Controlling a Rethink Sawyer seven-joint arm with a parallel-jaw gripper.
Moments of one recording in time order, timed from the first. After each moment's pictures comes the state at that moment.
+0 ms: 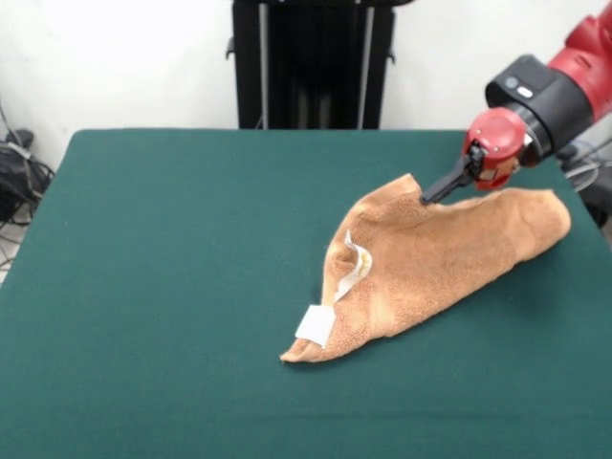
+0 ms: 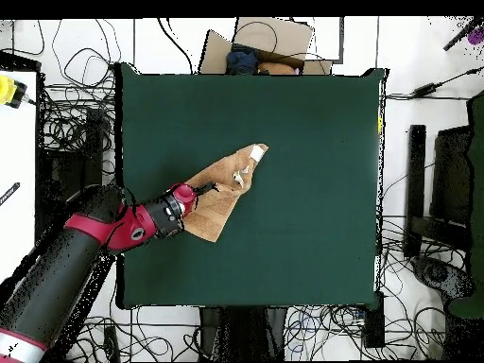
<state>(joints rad) 0.76 0.07 -0.84 1.16 -0.36 0.65 1.85</state>
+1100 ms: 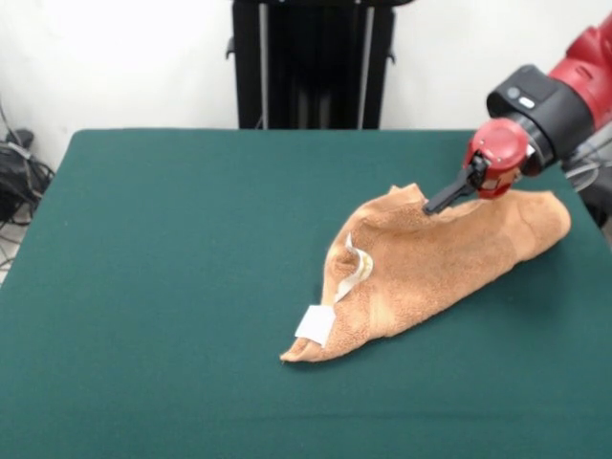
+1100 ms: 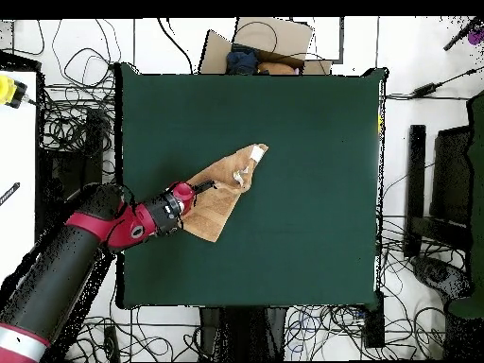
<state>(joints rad) 0.75 0.09 -0.84 1.14 -0.36 0.65 1.85</state>
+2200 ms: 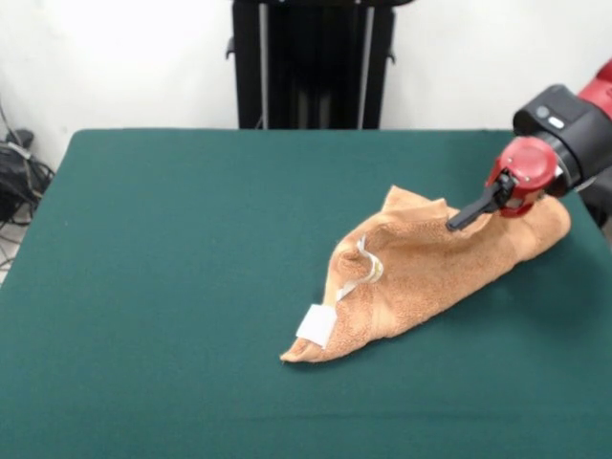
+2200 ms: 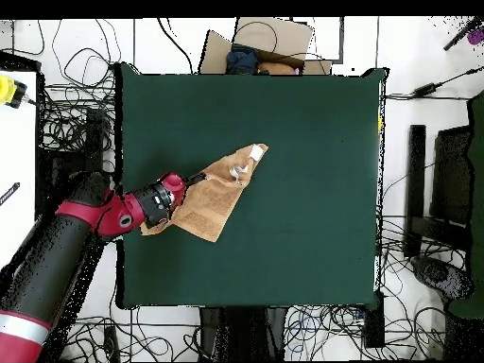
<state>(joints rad) 0.74 0.13 -0.84 1.00 -0.36 0.79 1.85</state>
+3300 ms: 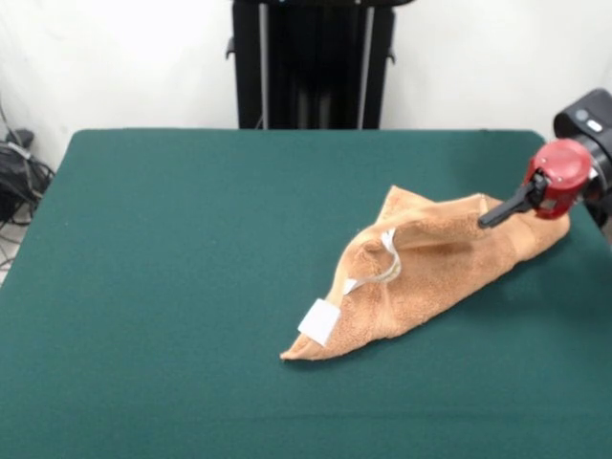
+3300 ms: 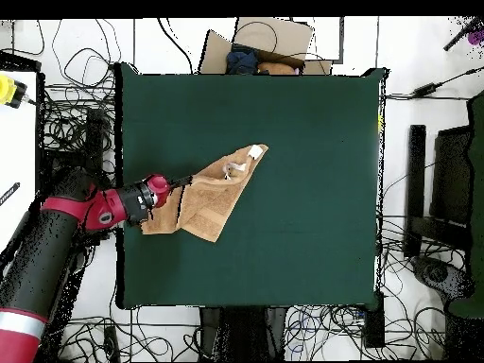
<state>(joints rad) 0.74 0.14 -0.81 0.91 -0.28 0.96 1.85</state>
